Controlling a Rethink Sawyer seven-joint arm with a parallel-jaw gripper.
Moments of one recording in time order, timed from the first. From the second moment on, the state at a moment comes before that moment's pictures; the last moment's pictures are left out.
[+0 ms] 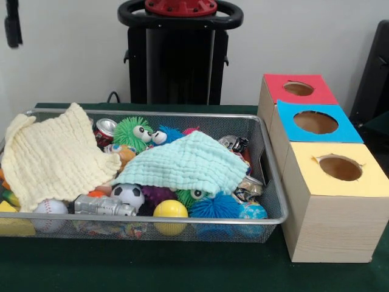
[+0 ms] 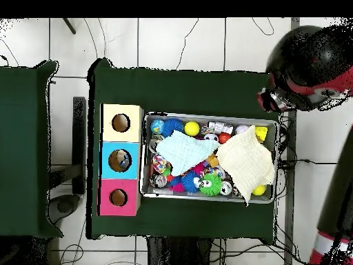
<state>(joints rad) -0.65 -0.64 0.46 0.82 -0.53 1.58 0.85</state>
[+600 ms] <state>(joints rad) -0.69 -0.79 0.46 1.02 -0.49 1.36 0.84</state>
